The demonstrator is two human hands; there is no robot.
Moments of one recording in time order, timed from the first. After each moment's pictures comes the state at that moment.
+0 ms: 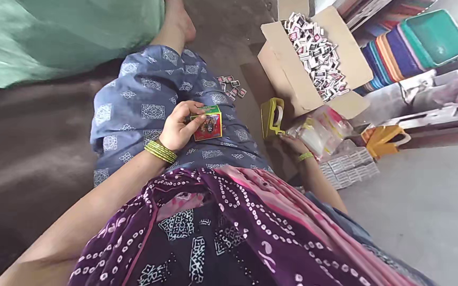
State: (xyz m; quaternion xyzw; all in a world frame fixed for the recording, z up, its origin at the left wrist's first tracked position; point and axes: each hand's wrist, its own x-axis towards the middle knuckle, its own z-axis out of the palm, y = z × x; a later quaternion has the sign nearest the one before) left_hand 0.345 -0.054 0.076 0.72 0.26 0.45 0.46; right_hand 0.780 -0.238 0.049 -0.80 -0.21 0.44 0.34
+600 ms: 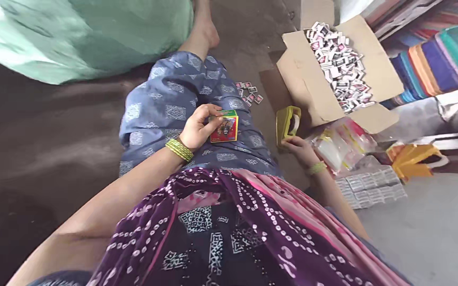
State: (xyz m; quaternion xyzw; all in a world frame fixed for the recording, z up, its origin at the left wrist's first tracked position) left_hand 0.347 -0.054 0.081 0.72 0.28 0.44 0.46; right_hand 0.720 -0.209 0.095 -0.75 -0.47 0.37 0.27
